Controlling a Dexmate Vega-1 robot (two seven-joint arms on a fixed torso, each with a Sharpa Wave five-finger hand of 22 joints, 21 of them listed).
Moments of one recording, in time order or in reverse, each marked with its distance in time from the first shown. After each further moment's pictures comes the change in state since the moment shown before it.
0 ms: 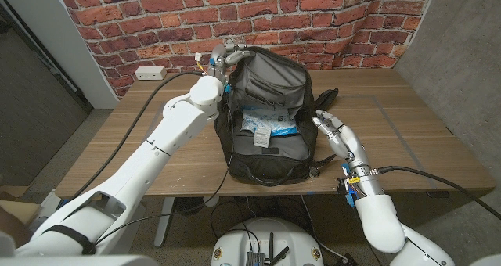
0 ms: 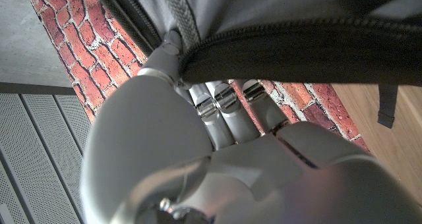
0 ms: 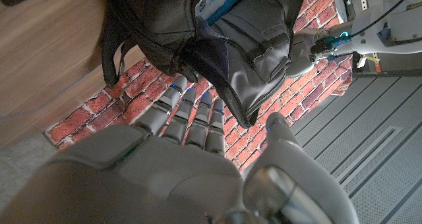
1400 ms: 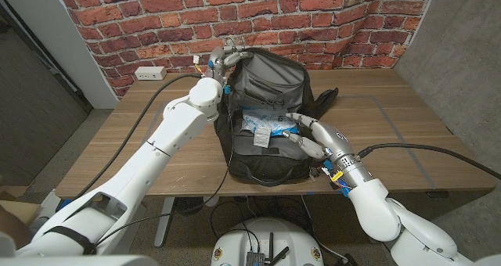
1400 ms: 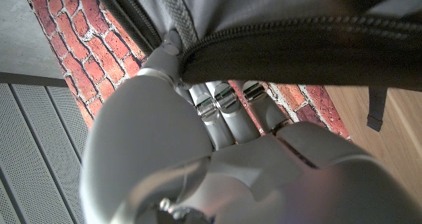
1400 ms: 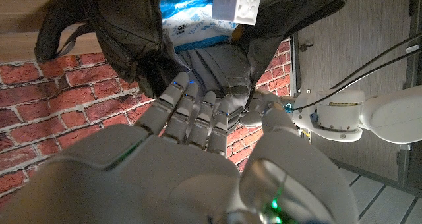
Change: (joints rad) left arm 0.015 -0.004 -0.015 0.025 -0.027 -0.034 0.010; left_hand 0.000 0.000 0.000 0.000 0.002 0.006 0.005 -0.007 0.000 0.002 0.002 -0.003 0.000 0.005 -0.003 0.002 0.000 0.000 0.000 -0.008 0.000; right arm 0.108 -0.159 -0.092 -0.138 -0.294 -0.266 0.226; right_hand 0.177 -0.019 0.057 -0.084 0.004 -0.007 -0.080 -0.020 0.000 0.024 -0.039 -0.012 0.002 0.061 -0.002 0.025 -0.004 0.034 -0.002 -0.002 0.000
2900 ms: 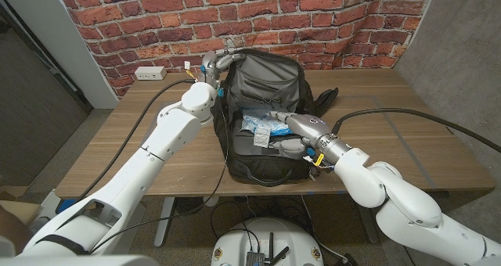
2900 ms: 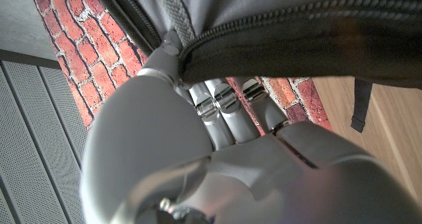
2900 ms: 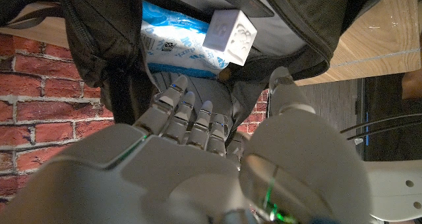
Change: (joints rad) left arm 0.045 0.014 -0.042 0.013 -0.057 -0.065 -0.006; left_hand 0.000 0.000 0.000 0.000 0.001 -0.003 -0.003 -0.001 0.000 -0.002 -0.002 0.003 0.000 0.006 0.003 -0.002 0.000 0.007 -0.004 -0.004 0.000; right arm 0.289 -0.090 -0.185 -0.096 -0.200 -0.243 0.460; right_hand 0.258 -0.156 -0.019 0.027 0.008 -0.208 0.033 -0.018 0.005 -0.159 0.002 -0.033 0.003 -0.121 0.005 -0.075 -0.038 -0.047 0.003 -0.015 0.000
